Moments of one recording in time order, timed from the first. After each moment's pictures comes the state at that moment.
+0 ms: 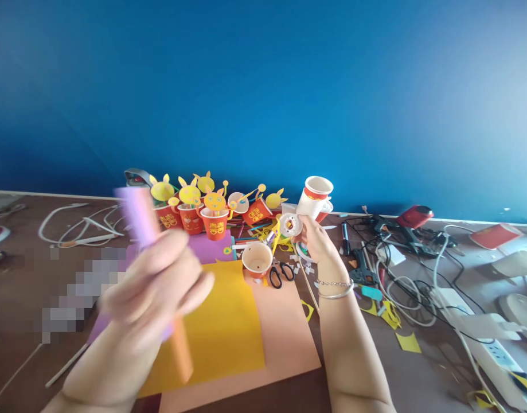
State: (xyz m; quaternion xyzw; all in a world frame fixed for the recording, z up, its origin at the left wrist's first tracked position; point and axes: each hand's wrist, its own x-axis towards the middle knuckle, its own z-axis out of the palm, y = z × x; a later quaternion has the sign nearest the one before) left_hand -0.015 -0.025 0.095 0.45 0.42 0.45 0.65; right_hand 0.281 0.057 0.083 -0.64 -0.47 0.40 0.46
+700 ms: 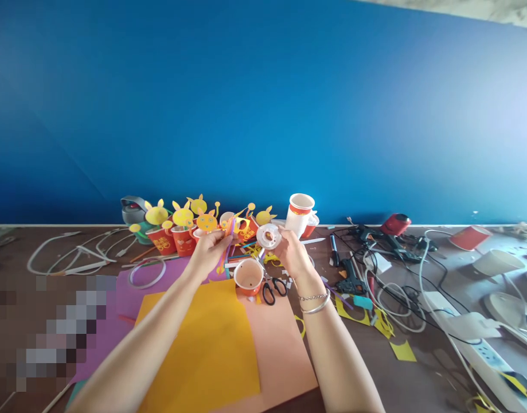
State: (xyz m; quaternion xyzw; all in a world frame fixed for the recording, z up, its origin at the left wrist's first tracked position) left_hand 0.051 0.077 0.087 0.57 0.43 0.48 0.51; right_hand 0.253 0.052 0.091 -0.37 -0.36 0.60 0.61
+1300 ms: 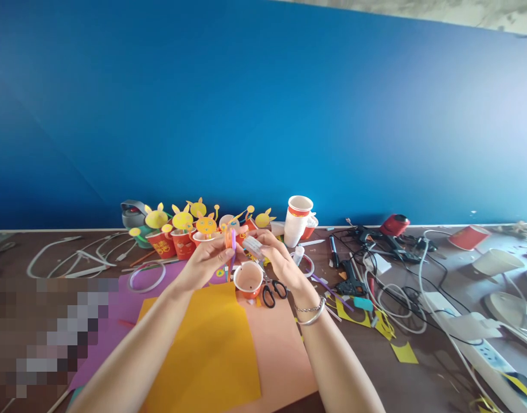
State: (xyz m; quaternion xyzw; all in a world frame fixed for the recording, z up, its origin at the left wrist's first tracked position) left_hand 0.046 0.048 0.116 0.65 0.23 0.42 0.60; right_hand 0.236 0.024 0.107 -0.32 -0.63 0.46 0.53
